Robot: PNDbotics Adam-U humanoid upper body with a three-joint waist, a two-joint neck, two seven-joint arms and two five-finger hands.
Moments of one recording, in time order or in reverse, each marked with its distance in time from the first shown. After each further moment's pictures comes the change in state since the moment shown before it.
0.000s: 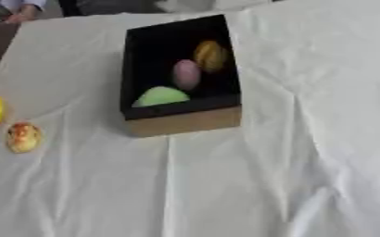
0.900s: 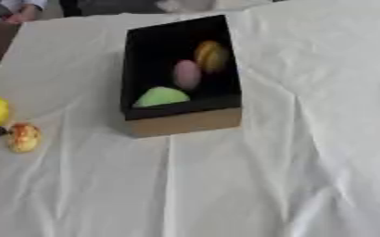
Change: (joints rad) left arm 0.000 -0.005 0.001 0.007 0.013 0.038 -0.116; right arm 0.012 0.008 0.000 0.000 -0.003 0.004 0.002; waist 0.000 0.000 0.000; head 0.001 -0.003
